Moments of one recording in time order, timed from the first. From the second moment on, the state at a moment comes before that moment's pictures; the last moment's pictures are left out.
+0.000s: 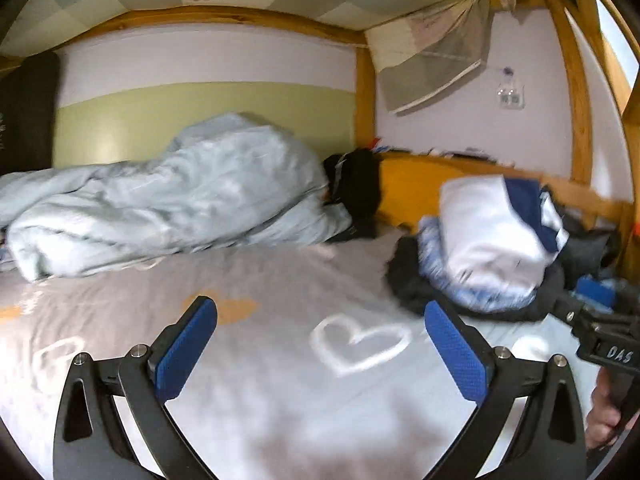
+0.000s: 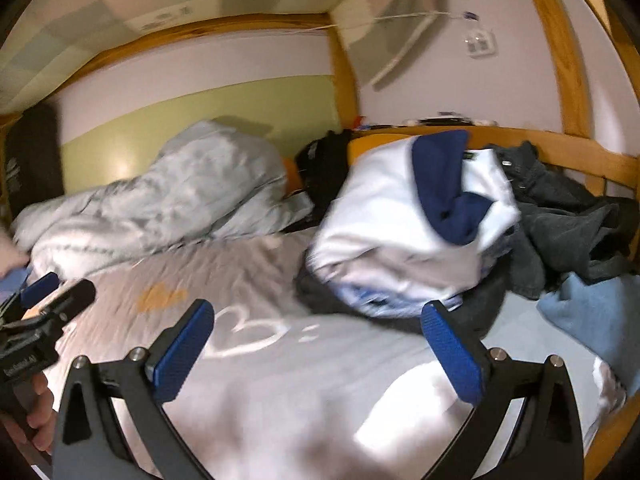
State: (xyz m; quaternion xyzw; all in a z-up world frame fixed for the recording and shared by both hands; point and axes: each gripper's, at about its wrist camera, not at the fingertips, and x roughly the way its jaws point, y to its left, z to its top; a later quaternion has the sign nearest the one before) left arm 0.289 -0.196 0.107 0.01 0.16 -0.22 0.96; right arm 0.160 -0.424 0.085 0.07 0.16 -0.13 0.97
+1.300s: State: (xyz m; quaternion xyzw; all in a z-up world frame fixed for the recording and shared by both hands) left arm 0.275 -0.151 0.035 0.03 0.10 -0.18 0.98; right arm 0.195 -0.369 -0.001 0.03 0.20 -0.15 0.97
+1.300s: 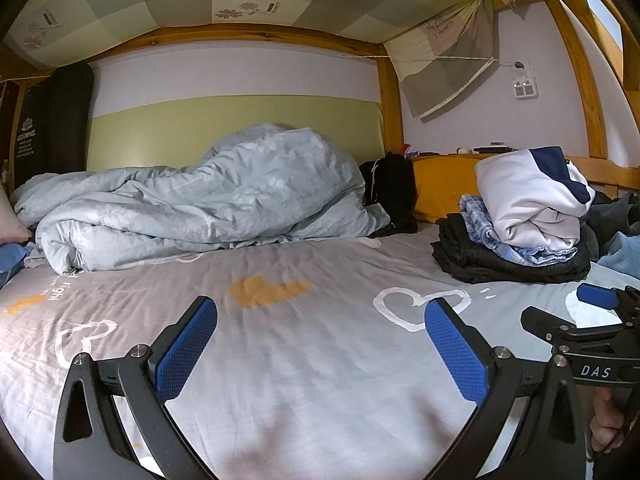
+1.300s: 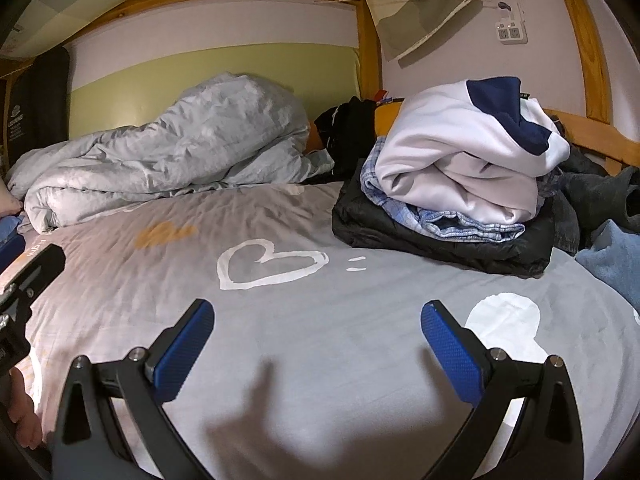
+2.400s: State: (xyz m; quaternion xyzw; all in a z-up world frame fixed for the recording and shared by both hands) left arm 0.273 -0.154 0.032 0.05 0.10 -0.17 0.98; right arm 0.199 -0.368 -0.003 0.02 0.21 -0.13 0.97
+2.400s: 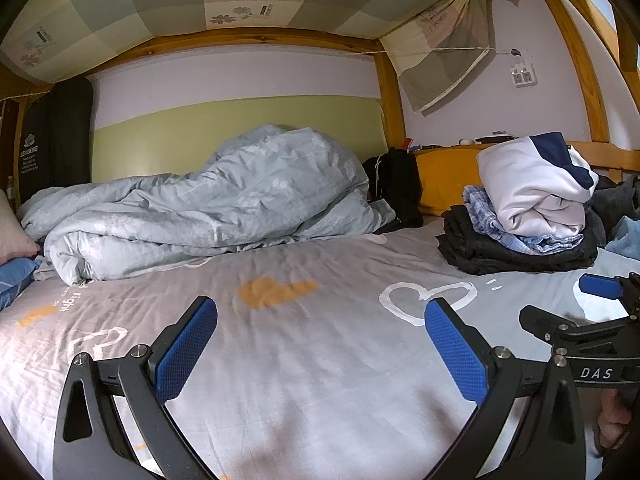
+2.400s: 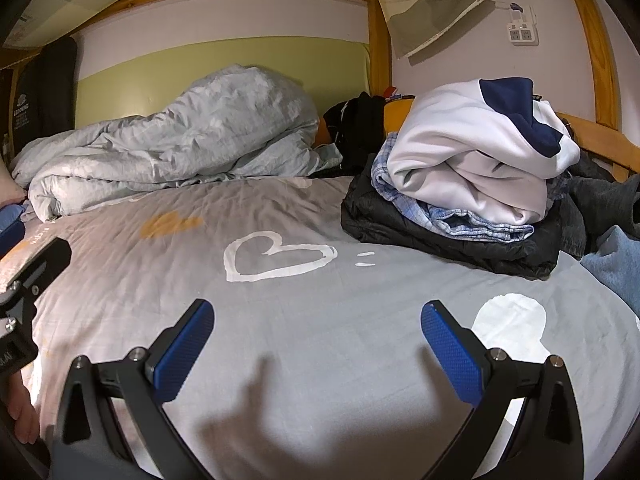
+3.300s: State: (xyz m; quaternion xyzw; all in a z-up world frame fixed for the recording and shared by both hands) left arm 0.275 -0.147 0.031 0.04 0.10 -0.16 0.98; right arm 0.200 -0.367 -0.004 0.03 0.21 -0.14 0.97
